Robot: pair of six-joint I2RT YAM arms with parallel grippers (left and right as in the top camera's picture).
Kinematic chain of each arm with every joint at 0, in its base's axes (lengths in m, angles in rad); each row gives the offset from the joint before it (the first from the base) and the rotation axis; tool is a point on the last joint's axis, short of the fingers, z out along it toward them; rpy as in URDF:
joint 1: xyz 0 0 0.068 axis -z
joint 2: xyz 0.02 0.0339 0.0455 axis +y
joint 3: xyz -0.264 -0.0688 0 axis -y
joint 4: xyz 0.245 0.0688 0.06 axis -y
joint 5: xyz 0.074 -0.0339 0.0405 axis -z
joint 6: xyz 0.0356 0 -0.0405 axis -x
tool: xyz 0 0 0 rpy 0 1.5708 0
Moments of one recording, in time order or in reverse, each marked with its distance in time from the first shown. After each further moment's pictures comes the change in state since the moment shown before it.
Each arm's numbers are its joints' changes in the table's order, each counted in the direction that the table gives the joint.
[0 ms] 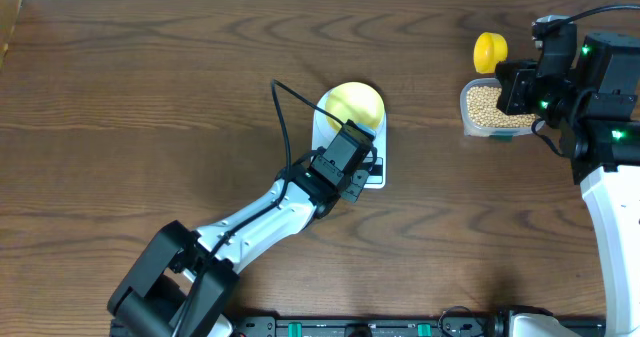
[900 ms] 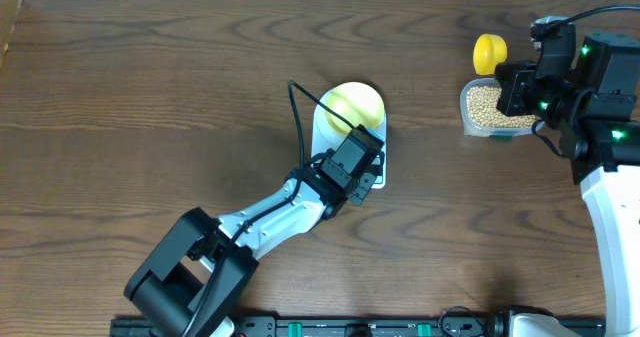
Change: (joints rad) left arm 0.026 0.079 0.000 0.075 0.000 -0.053; right arm 0.000 0.000 0.000 -0.009 0.000 0.015
